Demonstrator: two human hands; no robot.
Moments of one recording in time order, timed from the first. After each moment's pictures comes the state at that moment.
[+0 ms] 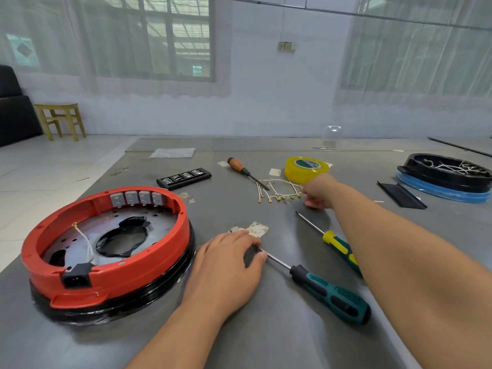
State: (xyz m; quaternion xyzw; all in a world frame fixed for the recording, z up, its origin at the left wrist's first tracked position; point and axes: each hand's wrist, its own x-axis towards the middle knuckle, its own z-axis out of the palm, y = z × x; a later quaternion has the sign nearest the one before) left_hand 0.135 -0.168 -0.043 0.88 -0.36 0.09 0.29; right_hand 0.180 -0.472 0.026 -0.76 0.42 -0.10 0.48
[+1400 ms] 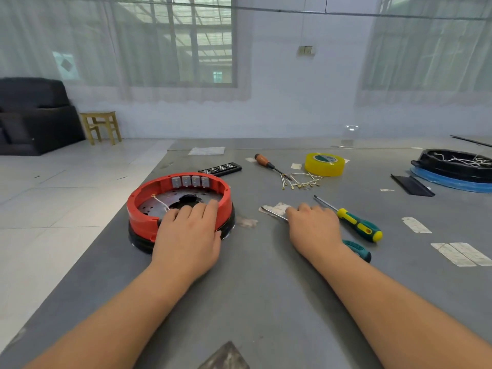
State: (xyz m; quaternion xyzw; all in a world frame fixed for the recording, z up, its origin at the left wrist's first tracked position) left_hand 0.111 -0.034 -0.006 0.92 -0.29 0.27 0.01; right_hand 0.049 -0.280 -0.013 -0.96 0.17 -0.16 -0.13
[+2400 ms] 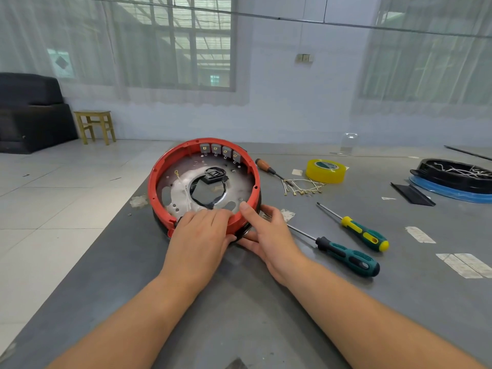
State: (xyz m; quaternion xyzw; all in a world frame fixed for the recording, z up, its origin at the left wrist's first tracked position) left_hand 0.124 -0.041 -0.021 0.81 -0.39 0.42 0.14; right_hand 0.080 -0.193 -0.017 -0.55 0.12 -0.15 0.81
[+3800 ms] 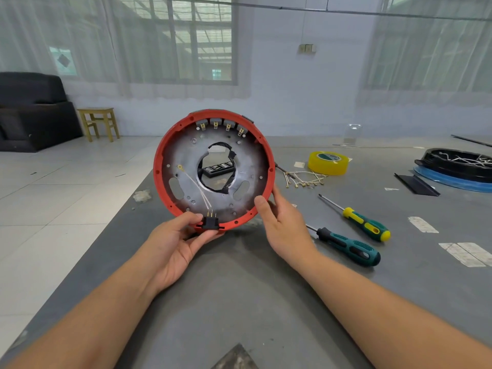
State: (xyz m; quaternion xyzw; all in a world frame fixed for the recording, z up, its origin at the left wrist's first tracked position) left_hand 0.130 -0.012 -0.013 0.42 0.00 -0.24 0.88; right_hand 0.063 -0.221 -0.016 -0.85 0.04 -0.29 0.44
